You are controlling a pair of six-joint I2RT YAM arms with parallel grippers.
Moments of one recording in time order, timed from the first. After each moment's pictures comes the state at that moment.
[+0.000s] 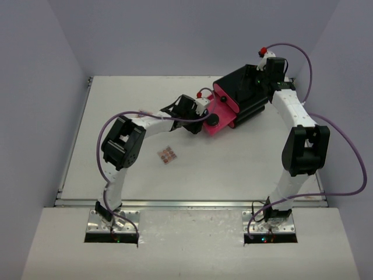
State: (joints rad) left arm -0.57 2.11 1.48 -0.15 0.17 0.08; right arm 0.01 1.86 1.56 -0.27 -0.18 0.15
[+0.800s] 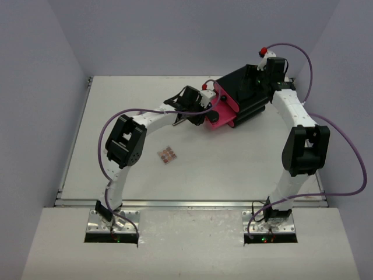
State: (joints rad) left arm -0.57 2.17 1.70 -0.30 0.16 0.11; right arm 0.01 1.86 1.57 -0.27 -0.16 0.14
